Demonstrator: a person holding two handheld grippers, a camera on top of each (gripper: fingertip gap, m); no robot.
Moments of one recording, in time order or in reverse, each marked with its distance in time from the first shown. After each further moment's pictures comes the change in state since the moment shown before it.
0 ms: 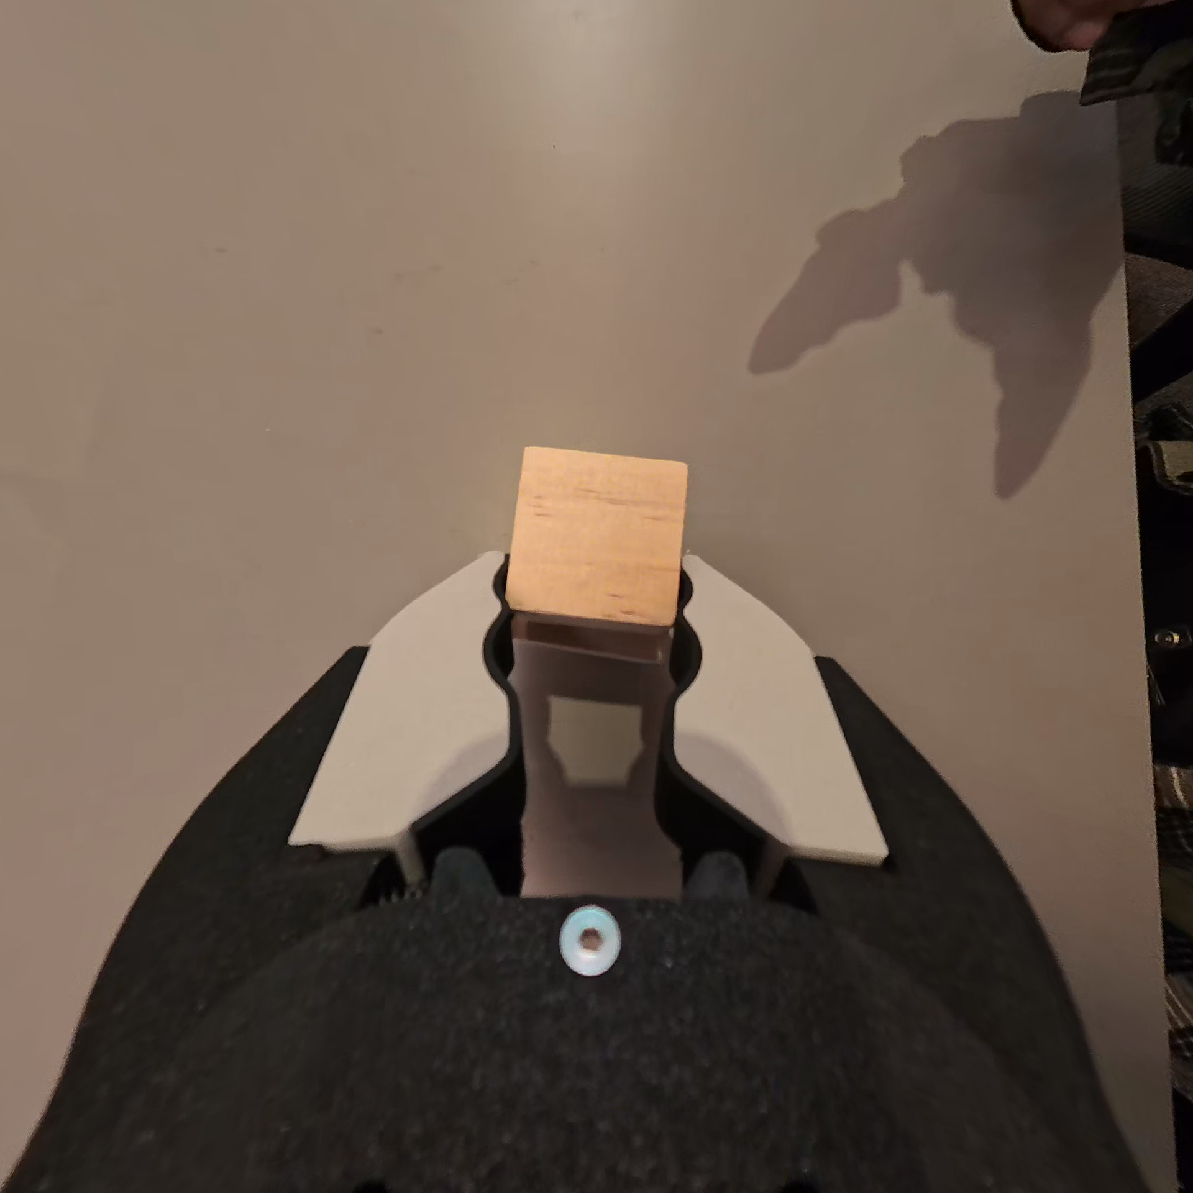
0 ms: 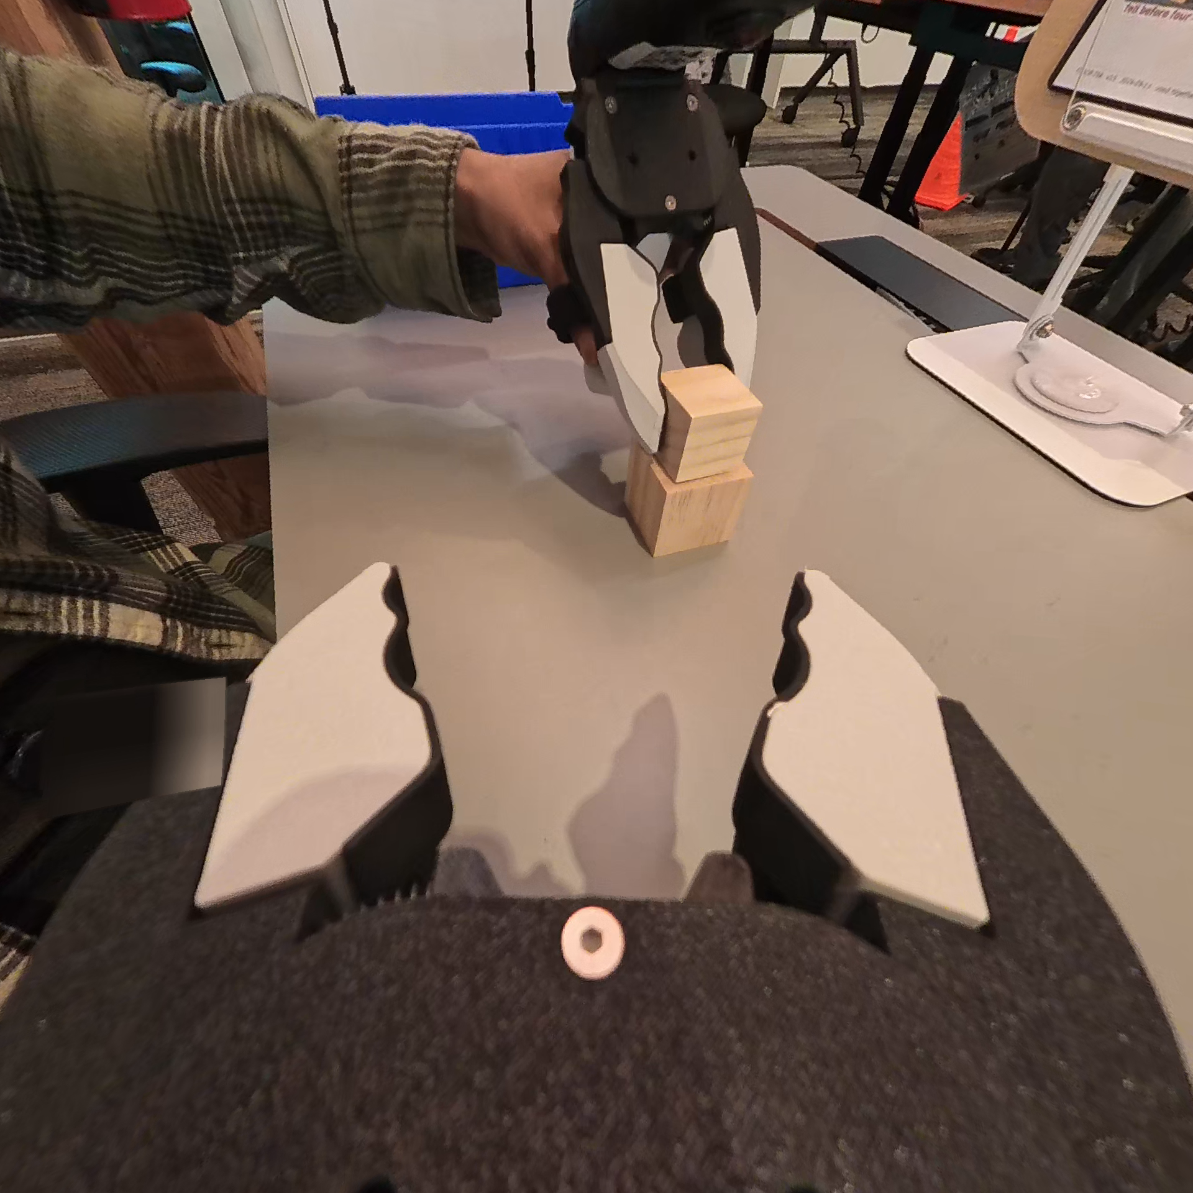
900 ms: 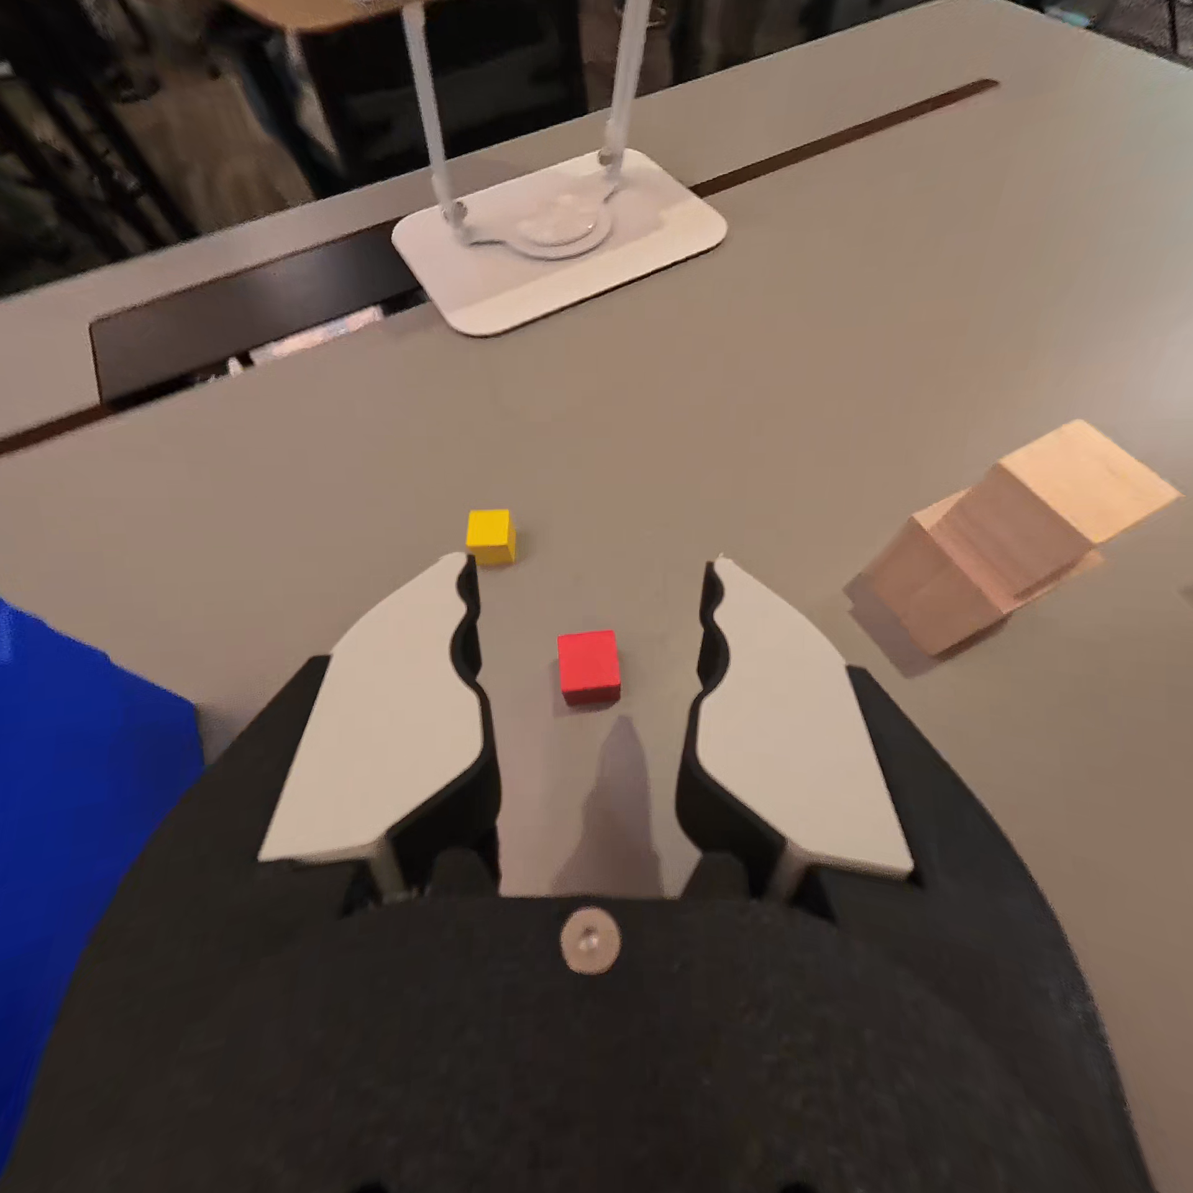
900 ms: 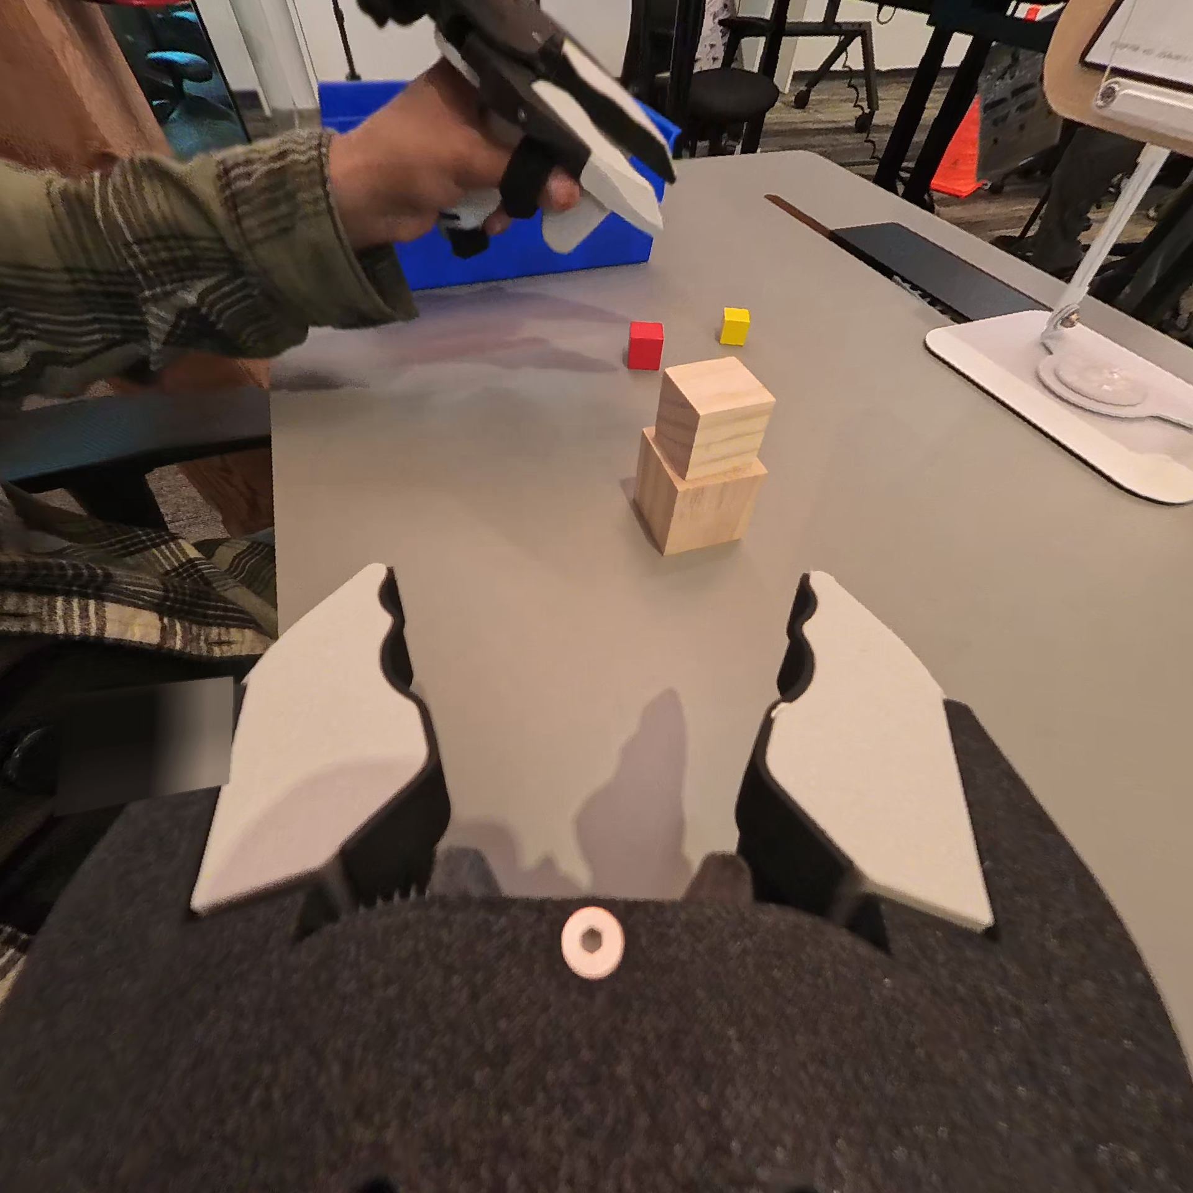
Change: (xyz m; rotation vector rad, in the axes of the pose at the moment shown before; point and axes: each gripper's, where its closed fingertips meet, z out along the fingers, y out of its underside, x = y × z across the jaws) left arm -0.064 0.084 -0.137 0.283 -0.780 -0.554; right arm -0.004 0.003 0.007 -0.013 -0.013 0.004
